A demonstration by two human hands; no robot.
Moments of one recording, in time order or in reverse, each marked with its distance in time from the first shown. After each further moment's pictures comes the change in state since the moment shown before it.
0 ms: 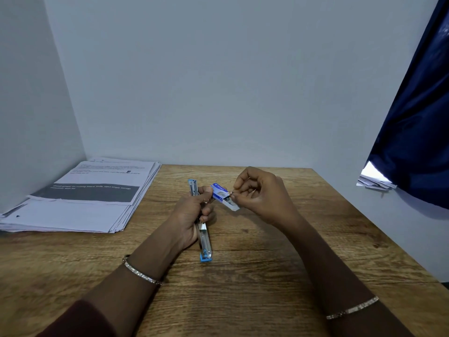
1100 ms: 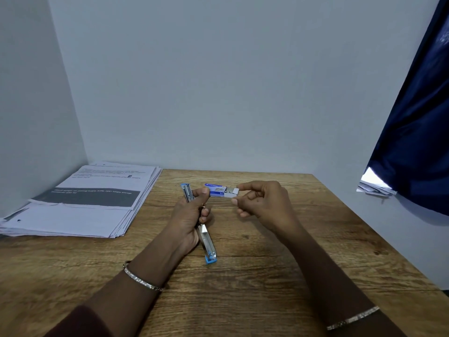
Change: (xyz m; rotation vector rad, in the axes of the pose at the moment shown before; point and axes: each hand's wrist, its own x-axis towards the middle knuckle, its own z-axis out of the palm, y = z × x) left_hand 0.004 -0.002 -0.004 -0.067 0.070 0.117; right_hand -0.004 0.001 0.005 0.223 0.074 0.270
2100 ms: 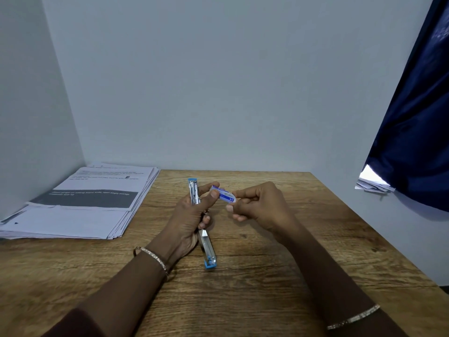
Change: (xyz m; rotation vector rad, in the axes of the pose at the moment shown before) left_hand 0.002 -0.006 -0.008 0.177 -0.230 0.084; right_hand 0.000 0.005 -0.001 0.024 -0.109 0.074
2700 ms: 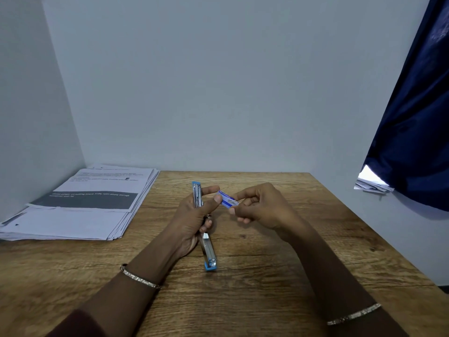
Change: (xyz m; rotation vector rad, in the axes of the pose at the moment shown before) left_hand -0.001 0.001 0.004 0.144 0.028 -0.028; right_hand -0.001 -0.007 -0.013 -0.120 -0.090 0.077
